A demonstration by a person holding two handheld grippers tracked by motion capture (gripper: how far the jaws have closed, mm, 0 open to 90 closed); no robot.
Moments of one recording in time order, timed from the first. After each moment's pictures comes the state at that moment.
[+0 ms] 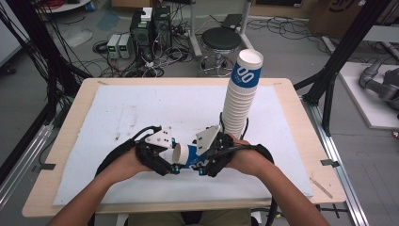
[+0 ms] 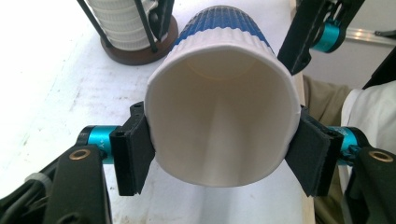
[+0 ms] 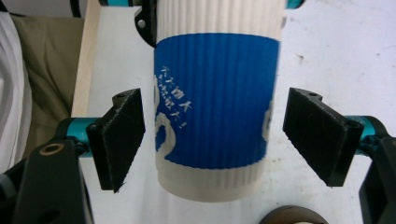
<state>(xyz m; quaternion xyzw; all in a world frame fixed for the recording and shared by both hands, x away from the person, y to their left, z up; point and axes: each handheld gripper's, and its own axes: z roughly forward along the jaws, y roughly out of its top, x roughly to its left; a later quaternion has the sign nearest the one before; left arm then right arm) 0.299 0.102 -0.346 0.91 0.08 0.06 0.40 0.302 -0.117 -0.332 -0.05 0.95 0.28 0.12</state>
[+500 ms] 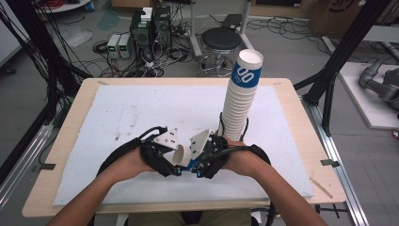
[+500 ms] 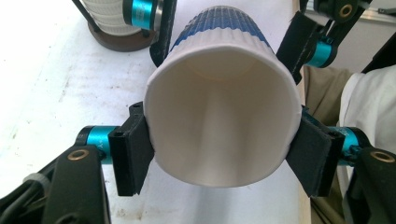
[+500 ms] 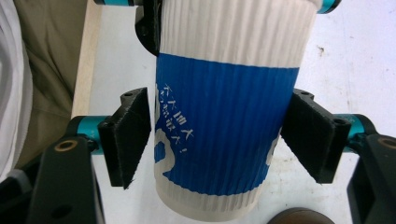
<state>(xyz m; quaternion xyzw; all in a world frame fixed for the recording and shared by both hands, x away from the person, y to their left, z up) 0.299 0.090 -0.347 0.93 0.08 0.05 0.36 0.300 -0.104 -0.342 -0.06 0.96 0.24 0.11</state>
